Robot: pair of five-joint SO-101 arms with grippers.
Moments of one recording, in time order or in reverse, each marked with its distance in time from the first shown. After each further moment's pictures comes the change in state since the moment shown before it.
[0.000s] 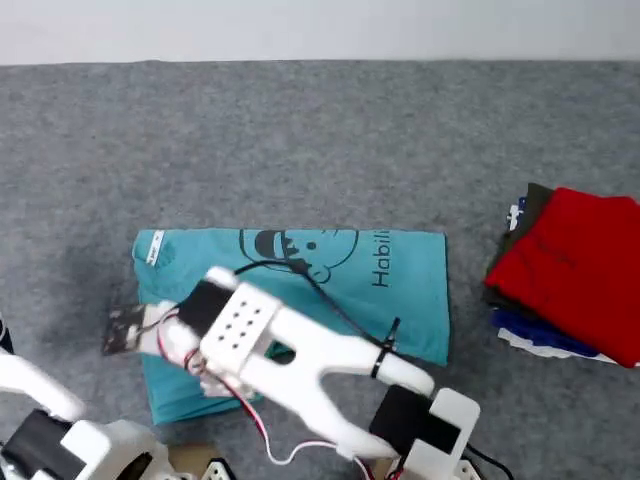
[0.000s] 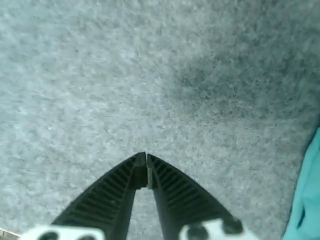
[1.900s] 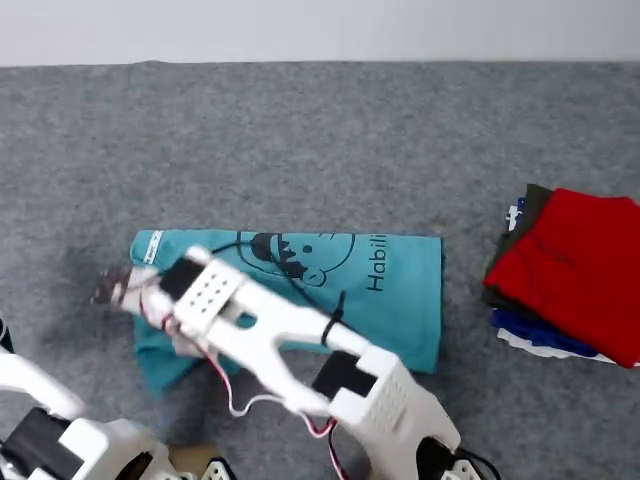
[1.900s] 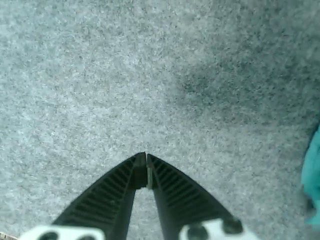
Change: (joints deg) left arm -0.1 0.5 0.0 -1.4 -0.2; right arm 5.5 24.1 -21.4 -9.1 -3.0
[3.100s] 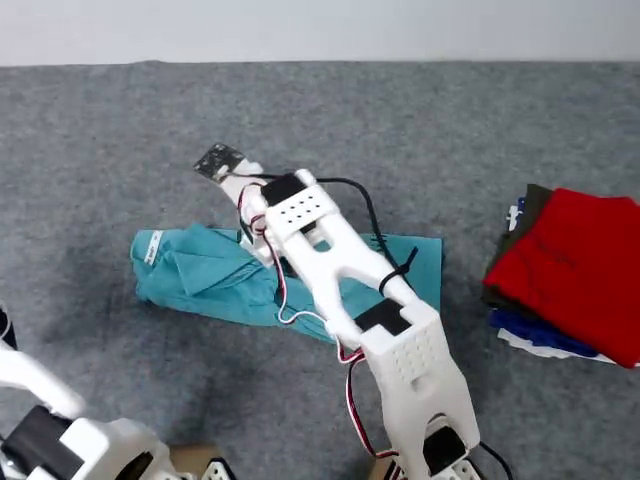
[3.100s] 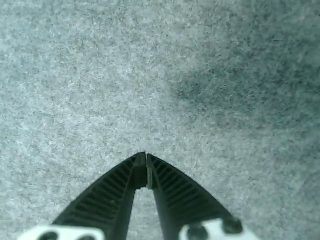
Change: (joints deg) left arm 1.8 0.0 0.0 -0.7 0.0; right arm 22.8 5.4 -3.1 -11.3 -5.2
